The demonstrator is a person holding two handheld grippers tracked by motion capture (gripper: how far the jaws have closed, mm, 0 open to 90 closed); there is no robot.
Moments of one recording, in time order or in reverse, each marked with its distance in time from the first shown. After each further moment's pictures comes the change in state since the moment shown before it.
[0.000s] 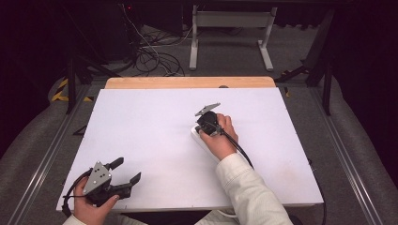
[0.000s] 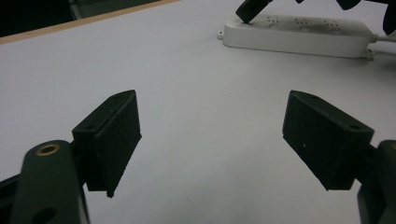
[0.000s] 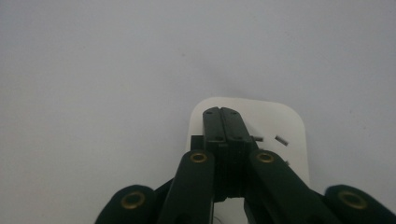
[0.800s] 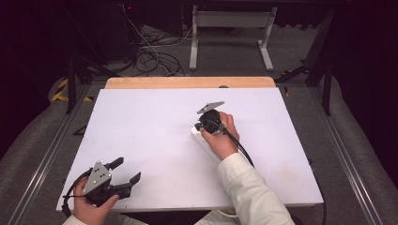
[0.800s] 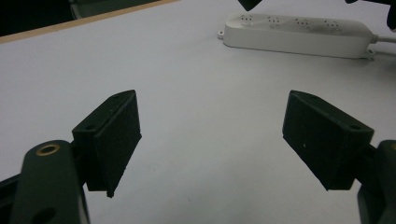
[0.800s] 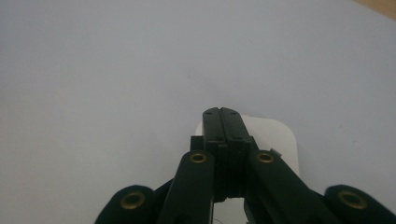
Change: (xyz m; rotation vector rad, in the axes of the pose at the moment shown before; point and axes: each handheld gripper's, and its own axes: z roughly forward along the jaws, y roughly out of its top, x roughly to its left) left arm 0.000 0.000 0.000 -0.005 0.001 -0.006; right arm -0.001 0.002 -0.011 -0.064 0.018 0.013
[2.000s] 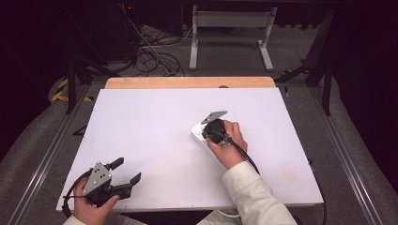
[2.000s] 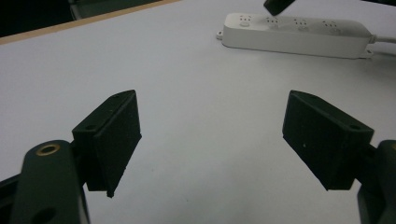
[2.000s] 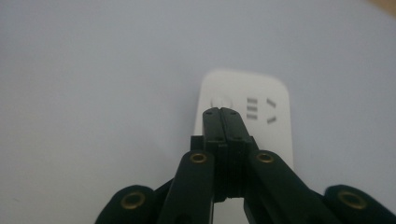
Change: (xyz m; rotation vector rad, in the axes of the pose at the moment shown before) left arm -0.001 0.000 0.000 0.004 -0.001 0.003; right arm 0.016 -0.020 -0.030 0.010 -0.053 -0.060
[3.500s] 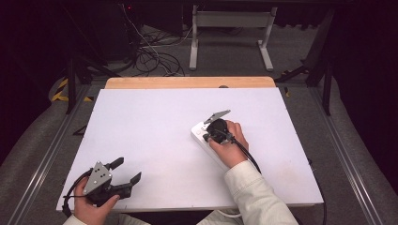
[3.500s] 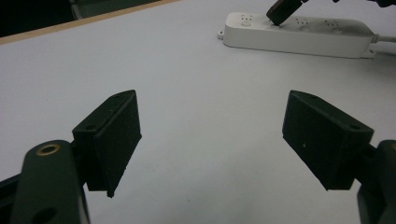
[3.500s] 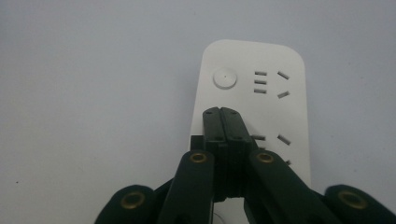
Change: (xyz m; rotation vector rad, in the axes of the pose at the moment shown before) left arm 0.000 0.000 0.000 0.001 0.003 0.004; right arm -0.012 -0.011 0.013 0.080 0.065 0.038
